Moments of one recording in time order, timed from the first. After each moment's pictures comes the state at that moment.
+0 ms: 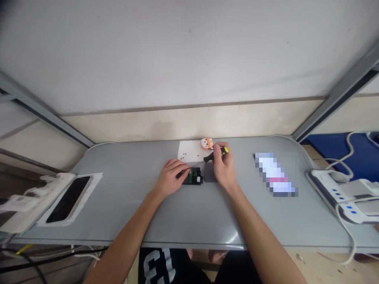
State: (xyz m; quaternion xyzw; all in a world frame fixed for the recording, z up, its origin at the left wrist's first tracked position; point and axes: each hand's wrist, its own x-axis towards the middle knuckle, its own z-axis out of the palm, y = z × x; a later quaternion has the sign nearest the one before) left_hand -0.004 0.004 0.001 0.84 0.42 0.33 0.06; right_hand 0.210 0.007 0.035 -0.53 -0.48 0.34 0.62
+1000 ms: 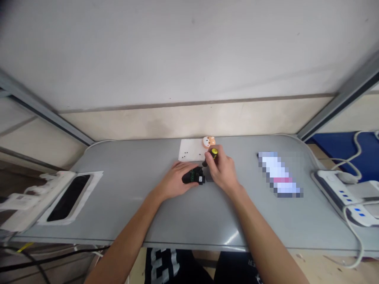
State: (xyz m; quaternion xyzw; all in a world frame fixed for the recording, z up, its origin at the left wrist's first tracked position) left_hand -0.001 -0.001 0.005 0.86 0.40 0.24 0.20; right_hand 0.216 -0.001 0.028 -0.54 -0.65 0.24 0.47
